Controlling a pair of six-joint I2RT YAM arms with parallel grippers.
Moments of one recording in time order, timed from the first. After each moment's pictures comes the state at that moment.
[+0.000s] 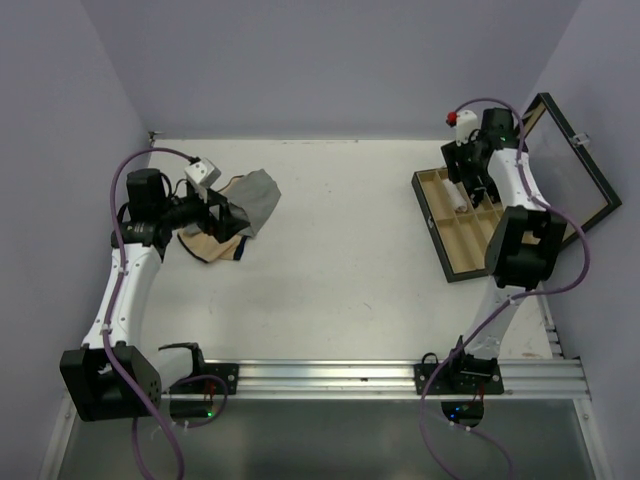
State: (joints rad) left arm 0.09 1.15 0.98 -0.41 0.91 0.35; right arm -0.14 2.01 1.75 -0.65 -0.15 -0.49
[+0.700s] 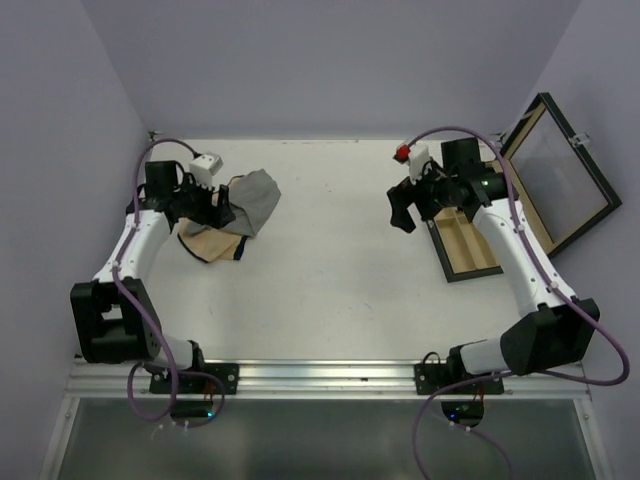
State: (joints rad) left arm 0.09 1.41 1.08 -0.45 0.54 0.28; right arm 0.22 1.41 1.44 -0.88 -0.37 -0.41
